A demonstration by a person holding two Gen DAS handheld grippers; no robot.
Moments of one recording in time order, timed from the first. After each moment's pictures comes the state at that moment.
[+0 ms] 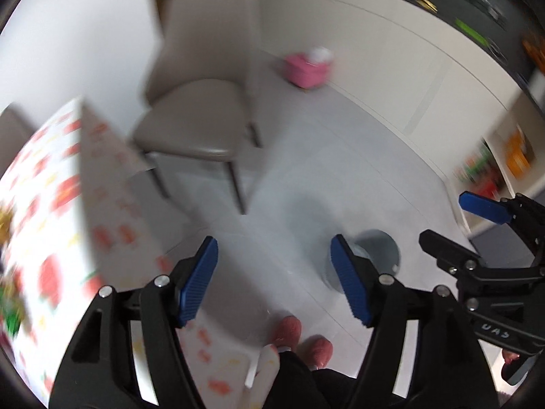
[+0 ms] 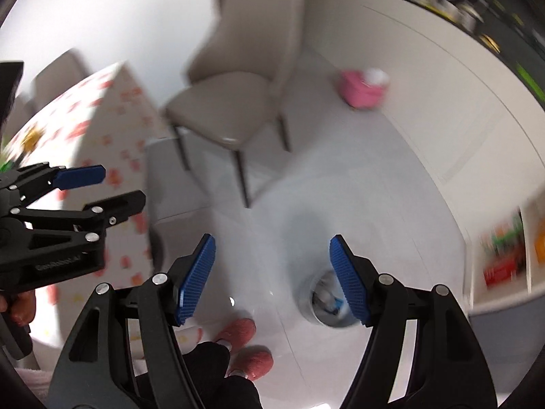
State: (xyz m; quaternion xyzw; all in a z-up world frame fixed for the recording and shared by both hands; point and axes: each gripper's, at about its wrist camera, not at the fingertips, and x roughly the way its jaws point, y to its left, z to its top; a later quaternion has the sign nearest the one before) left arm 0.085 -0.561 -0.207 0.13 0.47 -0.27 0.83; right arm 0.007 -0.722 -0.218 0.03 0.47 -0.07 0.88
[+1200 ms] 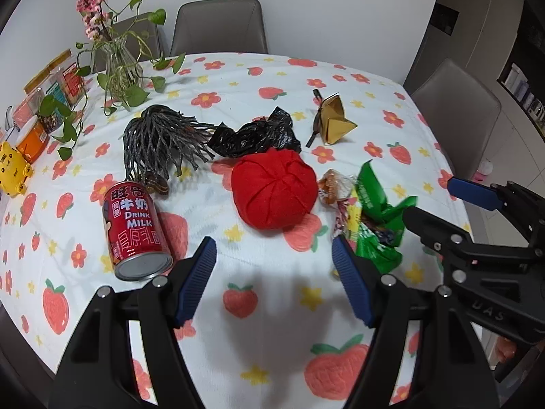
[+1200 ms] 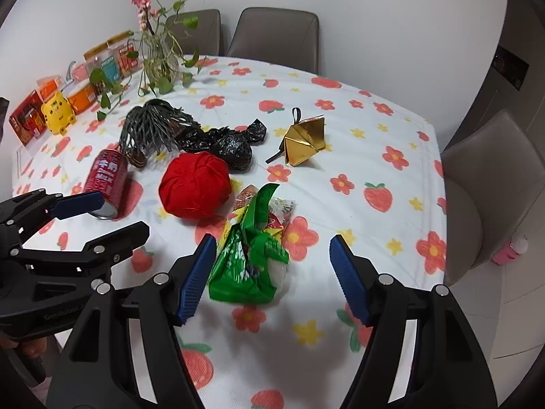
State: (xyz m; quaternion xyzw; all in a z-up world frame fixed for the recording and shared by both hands) left arm 0.148 -0.055 -0.185 -0.06 0.47 0.03 0.88; right arm 0.185 -0.220 -0.194 -0.14 0.43 0.21 0.86
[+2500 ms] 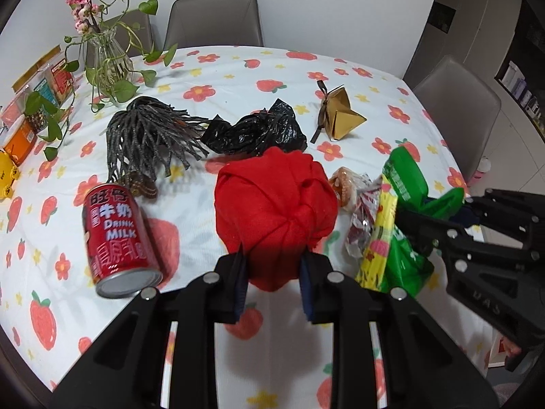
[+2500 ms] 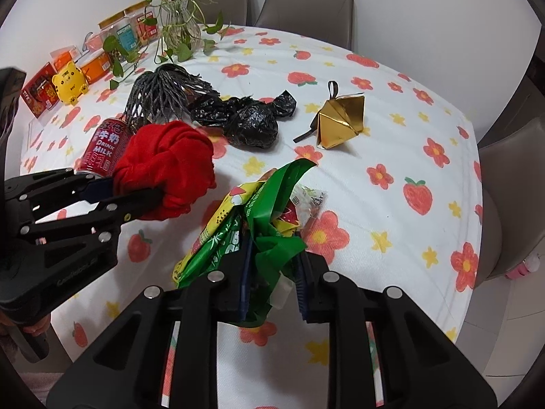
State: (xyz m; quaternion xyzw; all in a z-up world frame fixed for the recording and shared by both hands) left arm 0.158 -0.049 -0.204 -0.06 0.47 0.01 0.88; right arm 0.194 -0.205 -0.216 -0.16 0.46 0.26 0.83
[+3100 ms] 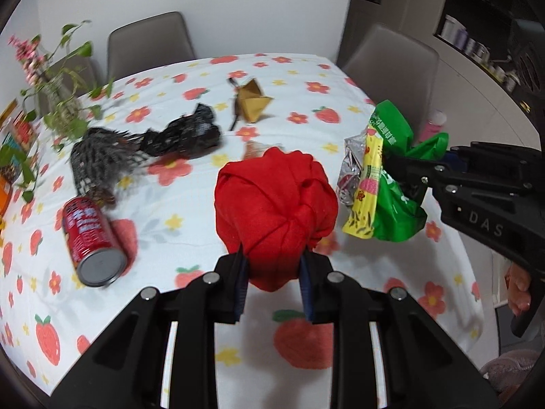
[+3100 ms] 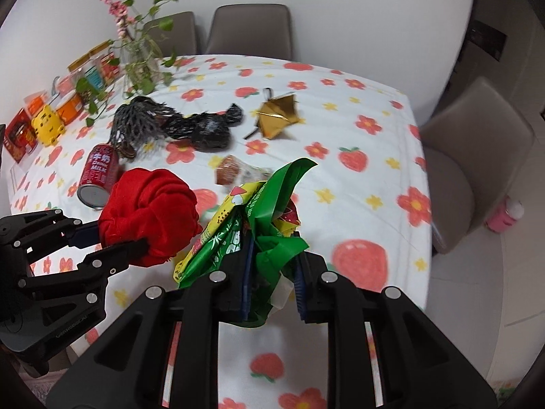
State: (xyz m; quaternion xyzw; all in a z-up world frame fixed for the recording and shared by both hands) left arm 0.108 -0.113 -0.185 0.02 0.46 -0.11 0.88; right arm 0.138 -0.279 -0.186 -0.08 0.44 0.15 0.88
